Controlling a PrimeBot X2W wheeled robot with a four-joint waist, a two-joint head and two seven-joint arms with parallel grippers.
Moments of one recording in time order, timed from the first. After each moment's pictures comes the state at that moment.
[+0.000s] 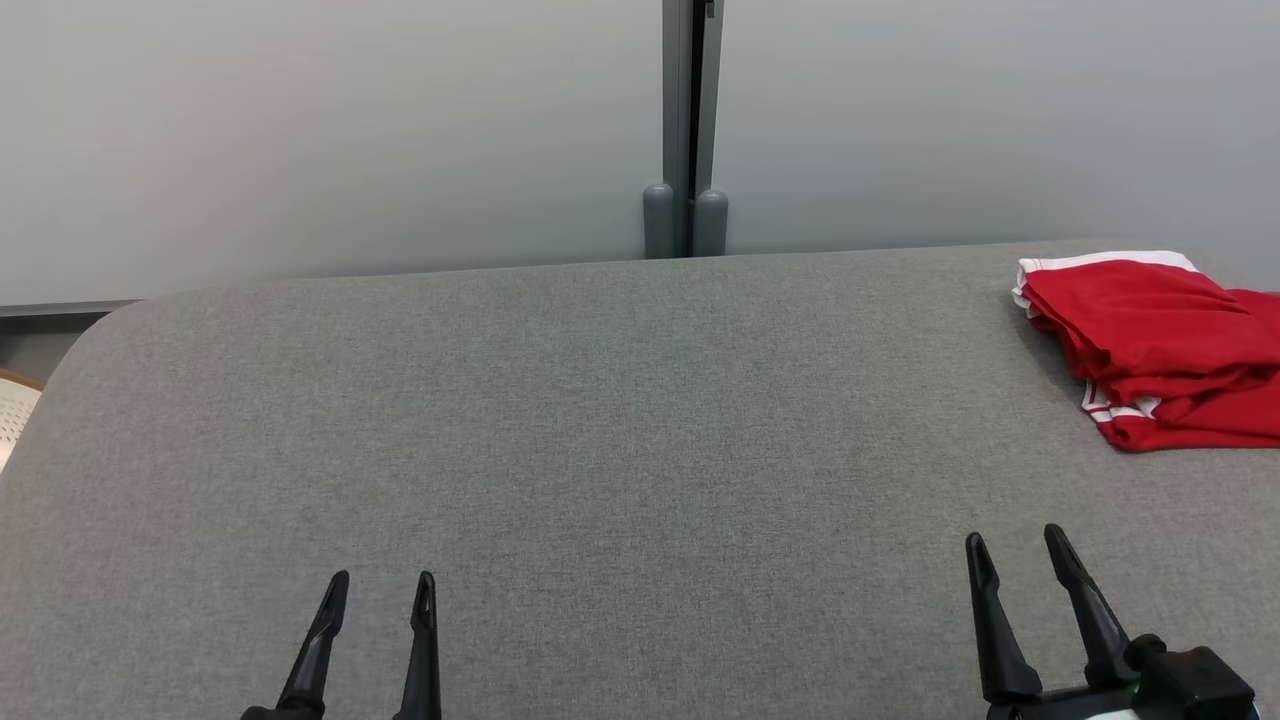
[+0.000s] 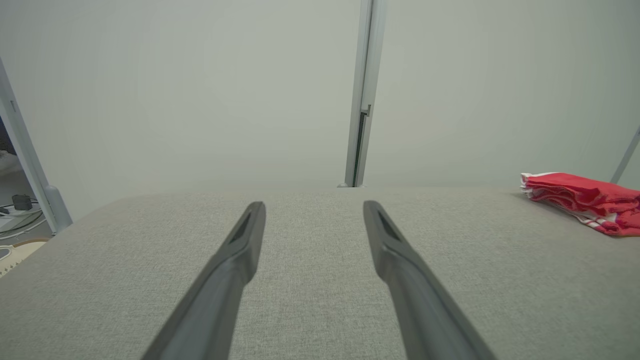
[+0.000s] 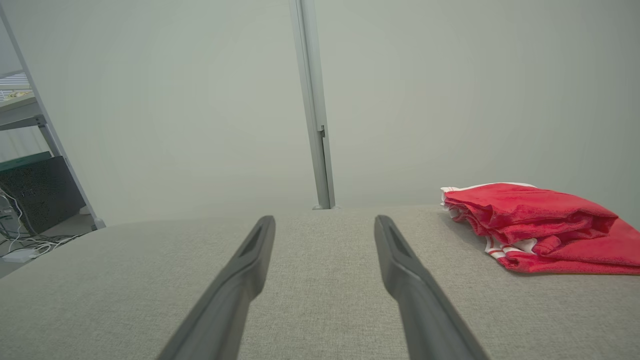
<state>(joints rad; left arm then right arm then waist) 0.22 0.05 -0.13 -0.02 -0.15 0.05 -0.26 0.12 -0.07 0.12 0.10 0.19 0.13 -0.26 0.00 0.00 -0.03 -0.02</state>
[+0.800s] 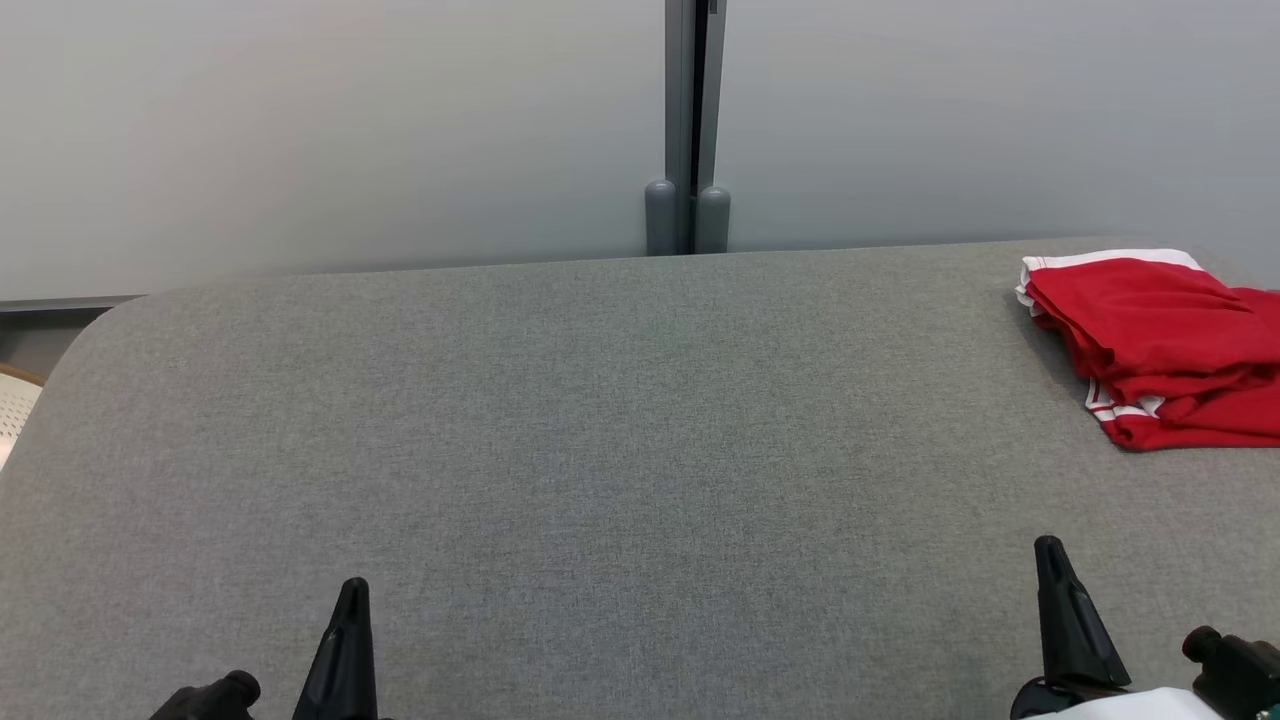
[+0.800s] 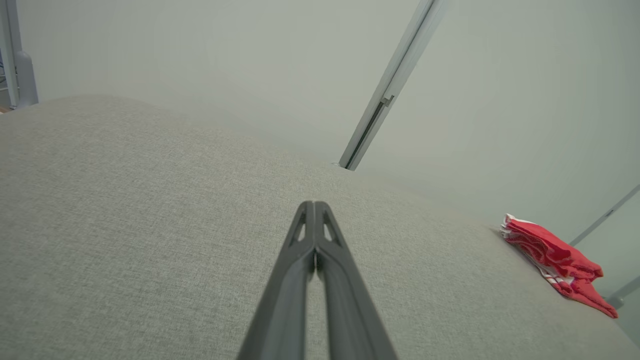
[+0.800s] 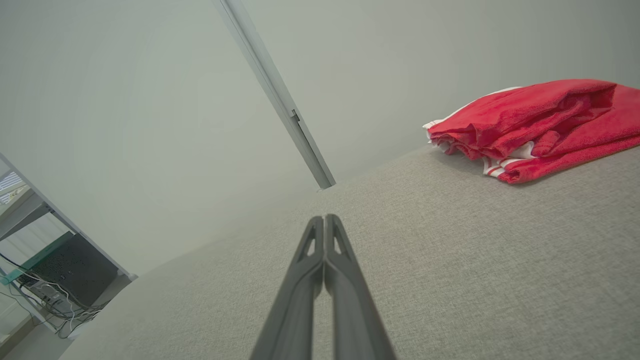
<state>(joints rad) 0.17 0.06 -0.11 0.08 -0.53 0.01 -0.19 0.09 -0.08 0.10 0.16 0.56 0.13 -0.19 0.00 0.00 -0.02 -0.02</state>
